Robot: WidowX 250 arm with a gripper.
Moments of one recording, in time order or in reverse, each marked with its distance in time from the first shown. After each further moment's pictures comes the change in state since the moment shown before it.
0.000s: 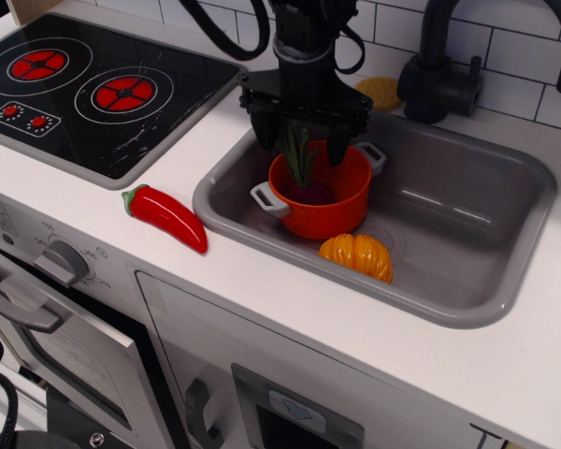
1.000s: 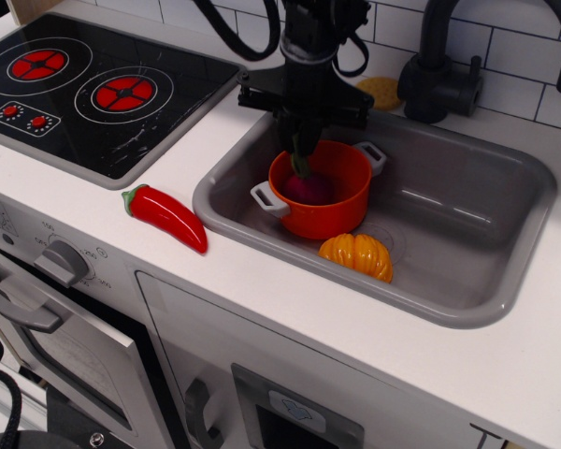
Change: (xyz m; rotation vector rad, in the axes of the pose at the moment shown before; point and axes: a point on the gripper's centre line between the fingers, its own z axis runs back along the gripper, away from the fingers) arm 0.007 0.002 0.005 0.078 -0.030 0.090
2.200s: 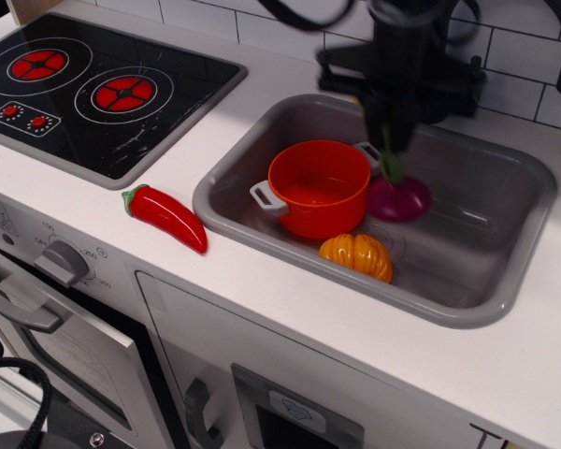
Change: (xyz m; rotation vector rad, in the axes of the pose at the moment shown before) arm -0.038 -0.075 0.062 -0.136 0.055 -0.104
